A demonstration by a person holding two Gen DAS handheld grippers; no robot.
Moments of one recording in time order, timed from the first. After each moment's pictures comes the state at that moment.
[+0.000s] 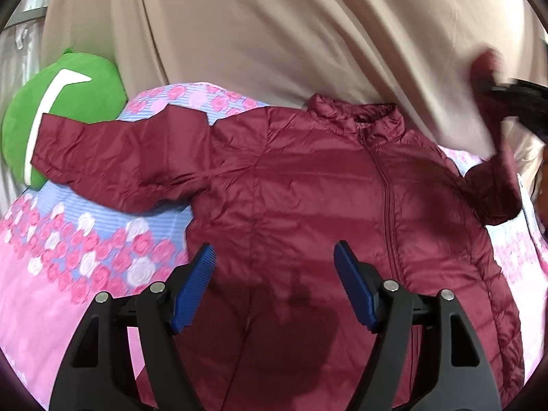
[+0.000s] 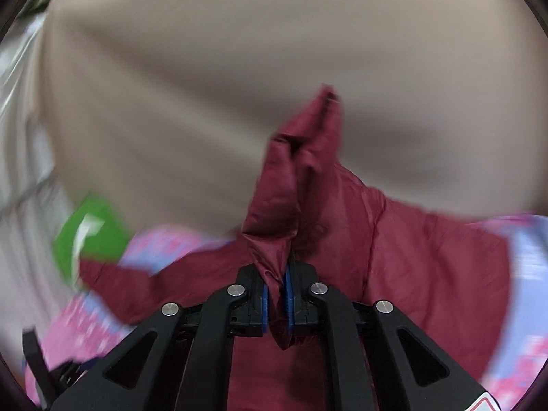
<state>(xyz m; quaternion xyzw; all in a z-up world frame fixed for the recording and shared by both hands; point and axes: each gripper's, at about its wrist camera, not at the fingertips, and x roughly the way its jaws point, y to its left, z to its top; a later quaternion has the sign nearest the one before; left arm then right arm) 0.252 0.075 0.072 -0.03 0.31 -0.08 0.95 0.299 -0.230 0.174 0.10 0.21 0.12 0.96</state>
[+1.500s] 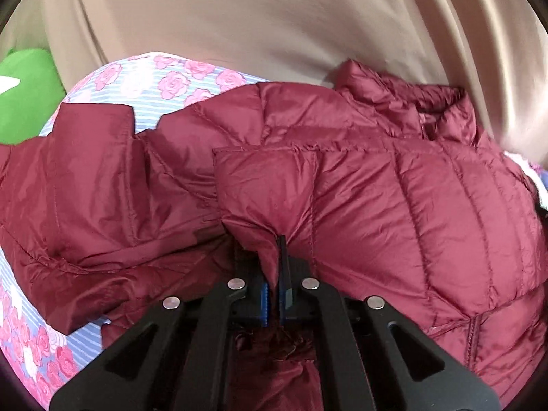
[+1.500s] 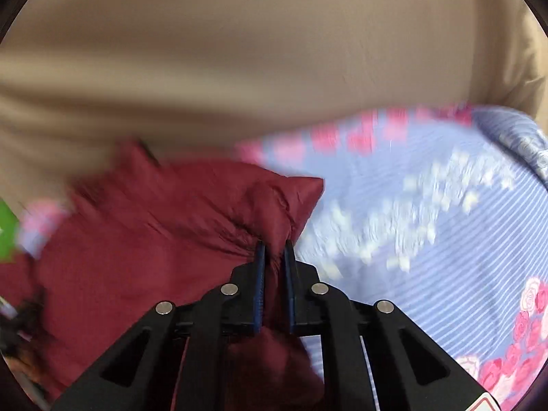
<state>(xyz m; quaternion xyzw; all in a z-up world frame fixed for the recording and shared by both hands) 0.428 0.030 0.021 0.00 0.36 -0.06 0.93 0.350 -0.372 0.031 0.13 0.34 -0.10 0.93</state>
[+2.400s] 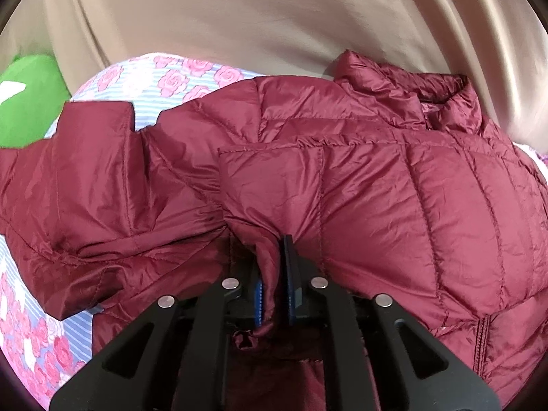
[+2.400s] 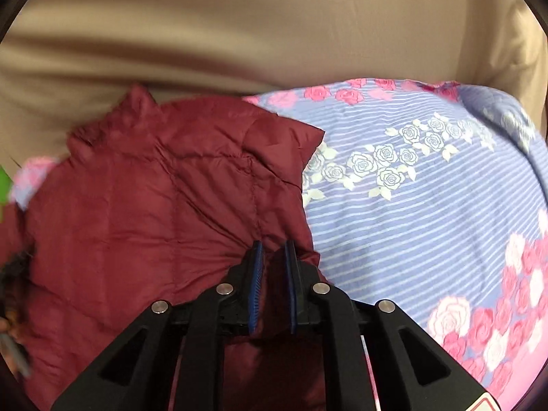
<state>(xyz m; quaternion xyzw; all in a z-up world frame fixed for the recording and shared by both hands) 0.425 0.019 0.019 0.01 0.35 -0.04 0.94 0.287 -0.357 0.028 0.12 0.34 -0.09 0.93</state>
